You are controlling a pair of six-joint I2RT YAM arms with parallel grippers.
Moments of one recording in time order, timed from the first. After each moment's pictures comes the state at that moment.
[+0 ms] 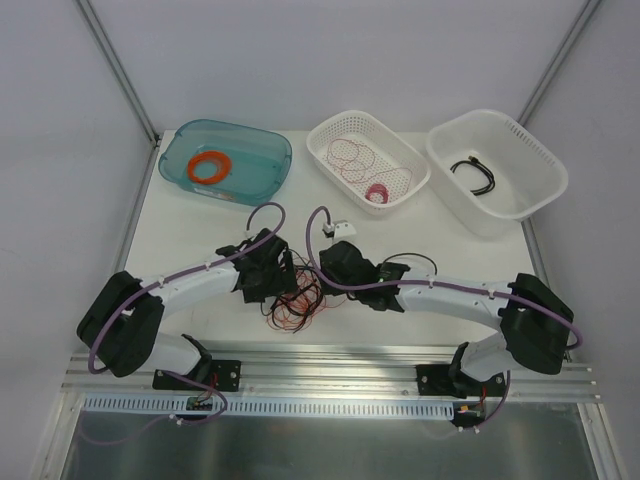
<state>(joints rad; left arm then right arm) -0.66 1.37 0.70 -0.50 -0.05 -0.84 1.09 1.46 0.89 -0.22 0.35 0.64</state>
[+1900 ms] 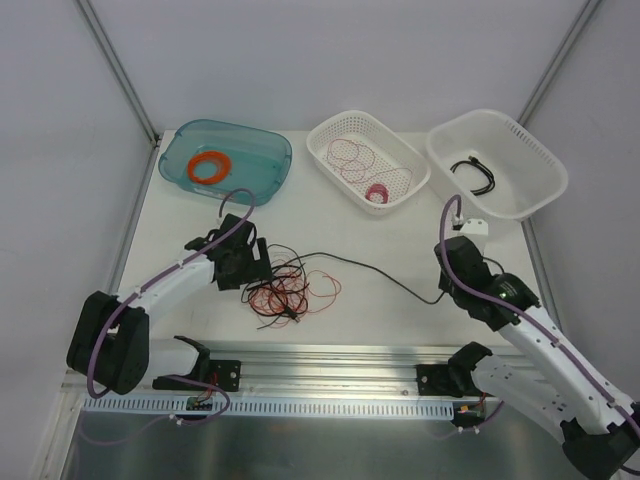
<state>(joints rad) -0.40 1.27 0.70 -0.57 -0.05 -0.63 0.64 0.74 0.85 -0.94 0.63 0.47</state>
